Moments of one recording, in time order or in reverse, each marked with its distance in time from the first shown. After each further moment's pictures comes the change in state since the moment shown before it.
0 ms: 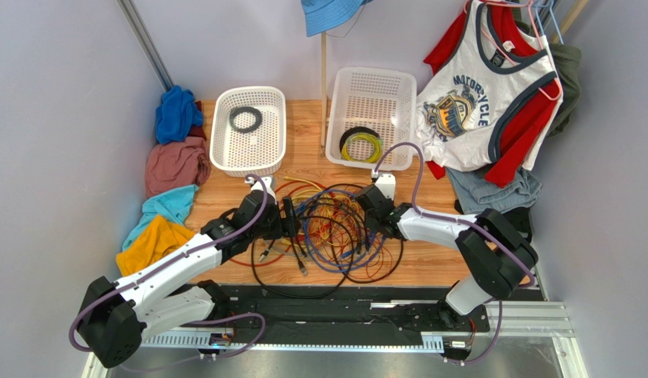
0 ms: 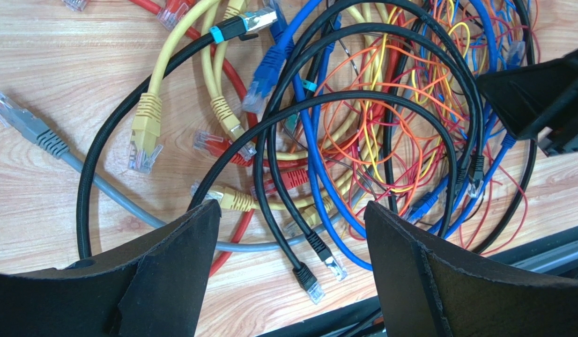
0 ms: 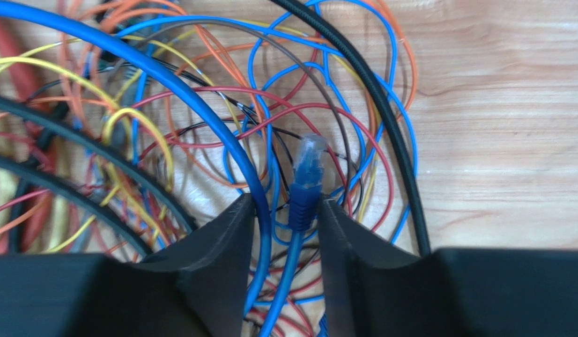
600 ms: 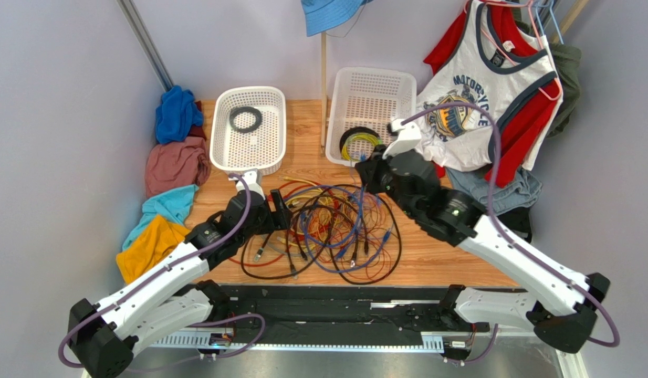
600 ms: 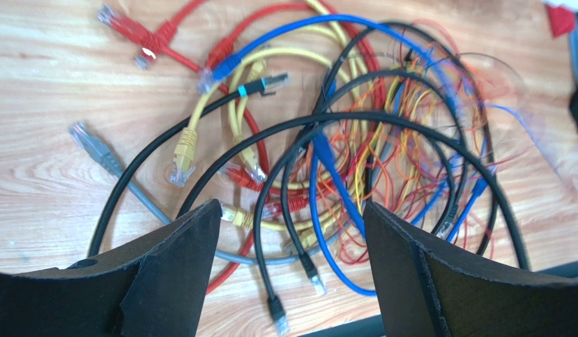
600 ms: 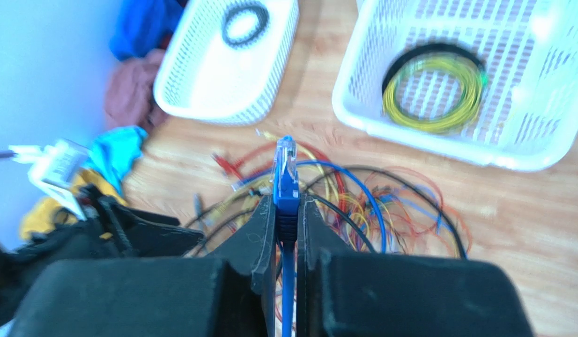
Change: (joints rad) left arm 0.000 -0.136 0.030 -0.055 -0.116 -0.011; right arm 0.176 -0.427 0.459 -0.248 -0.014 -0.140
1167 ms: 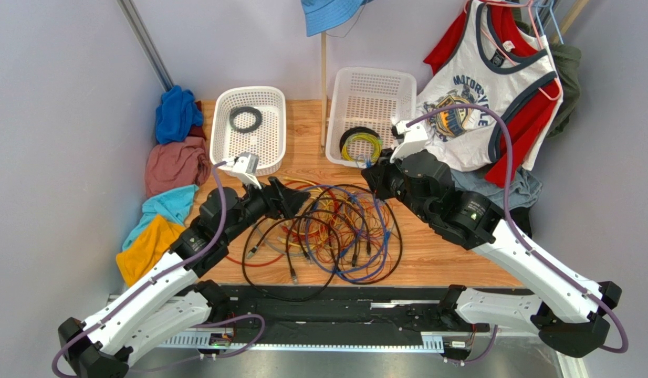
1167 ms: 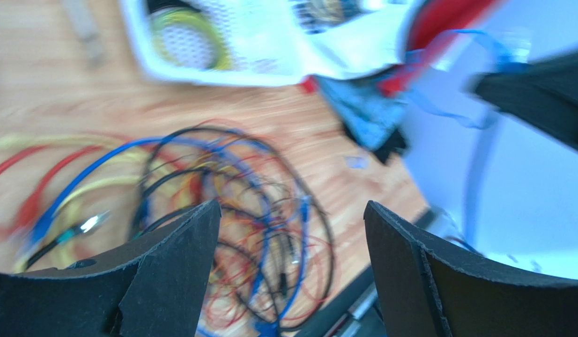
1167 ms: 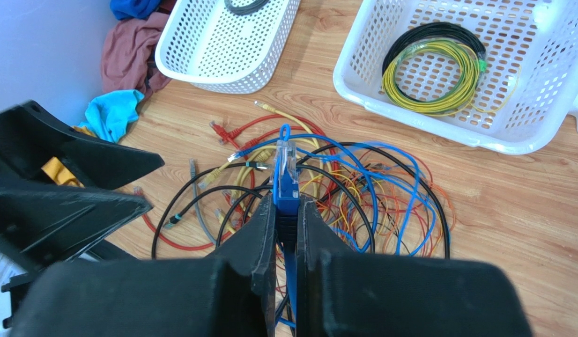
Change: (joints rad) left arm 0.000 -0.119 0.038 0.344 0.257 0.072; right arm 0.011 -0.061 0.093 -0.162 -0.053 -0.048
